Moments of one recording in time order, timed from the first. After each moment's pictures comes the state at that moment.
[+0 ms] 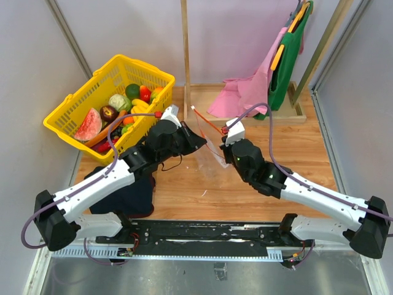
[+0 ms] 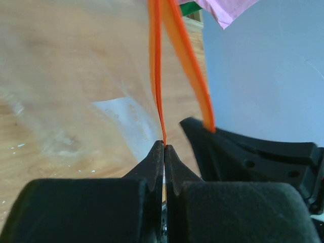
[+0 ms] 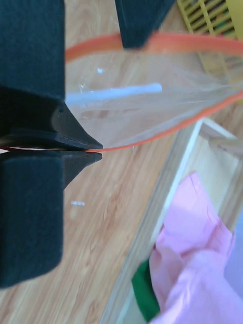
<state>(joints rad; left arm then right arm) -0.82 1.18 0.99 -0.15 -0.13 -0.98 0.99 1.09 0.84 -0.08 0.58 0.07</state>
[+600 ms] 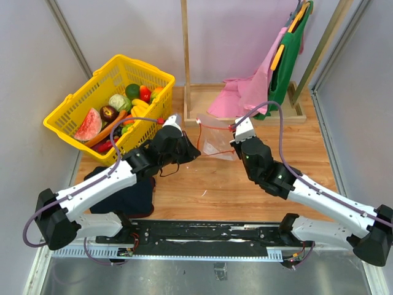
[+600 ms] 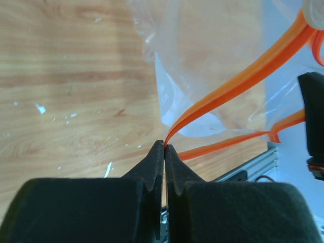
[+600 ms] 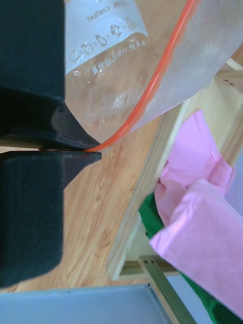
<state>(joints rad) -0.83 1.18 1.00 -0.34 -0.16 -0.89 0.93 1.00 0.86 -0.14 0.78 -0.15</state>
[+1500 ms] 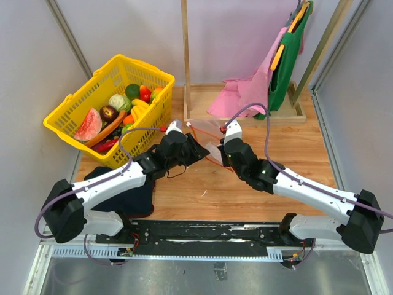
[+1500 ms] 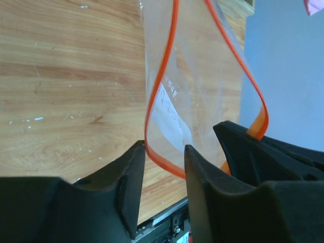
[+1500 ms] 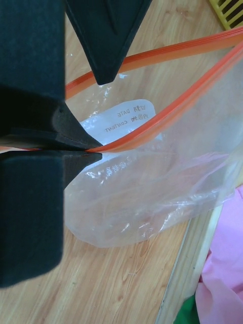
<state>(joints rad) -0.83 1.26 0.84 -0.08 -0.15 -1.10 0.95 1.17 0.86 -0.20 0.55 0.22</state>
